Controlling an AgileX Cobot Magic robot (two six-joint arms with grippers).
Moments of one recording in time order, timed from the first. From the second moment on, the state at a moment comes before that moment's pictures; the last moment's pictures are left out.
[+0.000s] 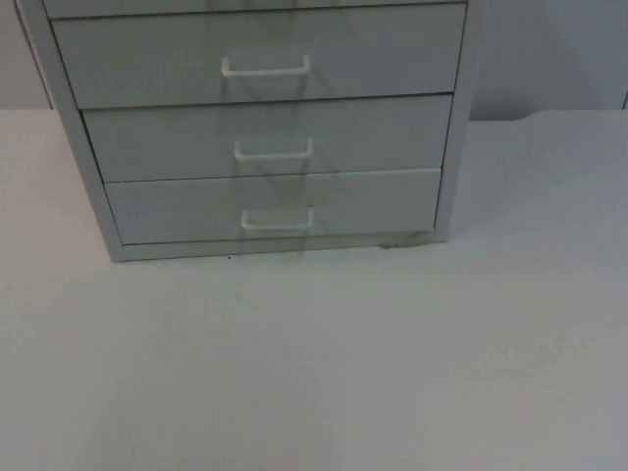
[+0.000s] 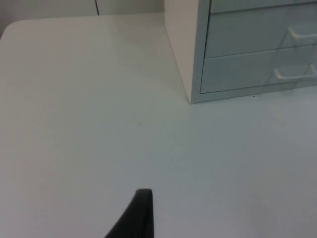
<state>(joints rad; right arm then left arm) 0.26 0.00 -0.52 0.00 1.09 0.01 -0.09 0.00 -0.50 -0.02 1.08 -0.02</state>
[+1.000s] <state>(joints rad) 0.01 0.00 -0.52 0.01 1.09 0.01 -0.09 0.00 -0.50 -0.02 1.08 -0.02</state>
